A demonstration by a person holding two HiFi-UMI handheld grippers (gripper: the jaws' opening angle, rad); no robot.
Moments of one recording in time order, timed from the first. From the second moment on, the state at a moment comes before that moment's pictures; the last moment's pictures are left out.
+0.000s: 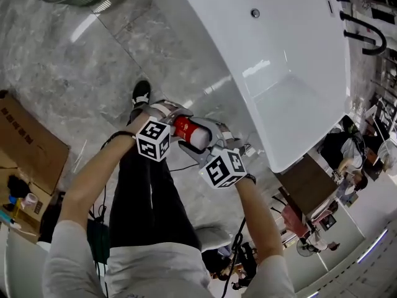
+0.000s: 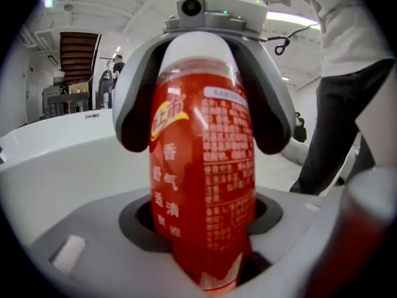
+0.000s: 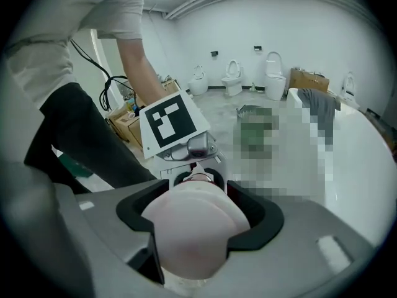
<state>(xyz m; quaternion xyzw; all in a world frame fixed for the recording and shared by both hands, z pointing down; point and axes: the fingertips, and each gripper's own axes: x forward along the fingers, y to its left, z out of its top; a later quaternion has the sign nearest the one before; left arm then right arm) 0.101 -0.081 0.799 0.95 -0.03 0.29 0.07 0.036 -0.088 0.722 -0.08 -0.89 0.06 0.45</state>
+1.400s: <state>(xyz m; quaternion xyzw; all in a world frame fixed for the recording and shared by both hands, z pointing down) 0.022 -0.102 0.823 0.91 -0.18 0.24 0.27 0.161 -0.117 0.860 0.14 -0.73 0.21 0.64</state>
